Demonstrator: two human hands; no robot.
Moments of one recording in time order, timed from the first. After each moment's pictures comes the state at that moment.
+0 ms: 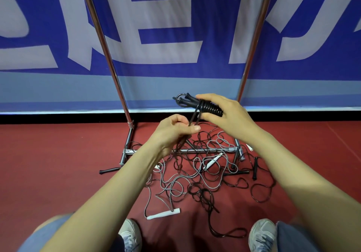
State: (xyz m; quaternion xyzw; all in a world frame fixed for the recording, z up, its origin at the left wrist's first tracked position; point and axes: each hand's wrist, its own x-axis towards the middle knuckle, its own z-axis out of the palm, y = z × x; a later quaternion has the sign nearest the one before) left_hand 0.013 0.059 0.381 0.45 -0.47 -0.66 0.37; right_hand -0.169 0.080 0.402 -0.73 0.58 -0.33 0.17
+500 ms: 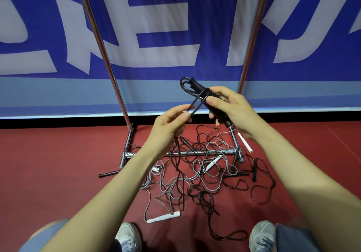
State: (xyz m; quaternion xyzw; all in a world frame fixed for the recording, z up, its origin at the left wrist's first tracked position) left_hand 0.013 0.061 0.387 0.34 -0.54 -0.61 0.47; right_hand -0.174 0.078 0.421 -0.56 0.48 -0.50 0.45
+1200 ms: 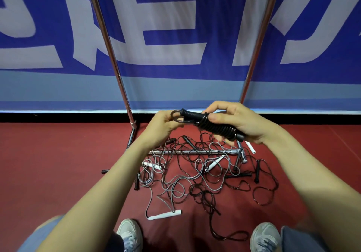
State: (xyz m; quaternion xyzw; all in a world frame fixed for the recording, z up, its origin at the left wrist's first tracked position) left_hand 0.043 0.041 0.387 0.45 -0.71 -0.43 0.33; right_hand -0.172 0.094 0.429 -0.59 0.41 -0.35 0.60
